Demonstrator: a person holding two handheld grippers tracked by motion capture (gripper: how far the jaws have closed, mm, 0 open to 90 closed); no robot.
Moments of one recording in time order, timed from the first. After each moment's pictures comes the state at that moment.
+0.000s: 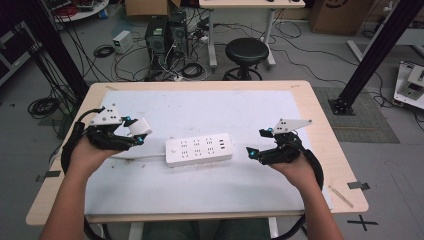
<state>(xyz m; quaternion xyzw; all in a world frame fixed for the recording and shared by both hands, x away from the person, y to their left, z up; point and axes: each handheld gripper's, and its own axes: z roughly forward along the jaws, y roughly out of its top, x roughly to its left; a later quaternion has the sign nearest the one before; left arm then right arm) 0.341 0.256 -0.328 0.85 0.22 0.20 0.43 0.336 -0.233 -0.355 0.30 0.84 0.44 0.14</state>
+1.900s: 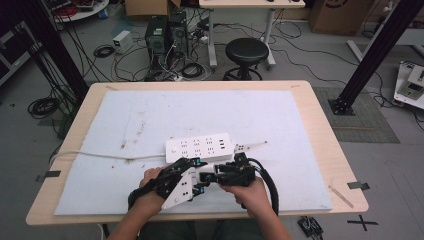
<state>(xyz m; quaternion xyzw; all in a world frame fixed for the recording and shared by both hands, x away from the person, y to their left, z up) 0.255 0.099 -0.392 0.84 -0.09 0.32 0.44 0.306 -0.133 -0.419 0.29 0.74 0.57 -0.20</state>
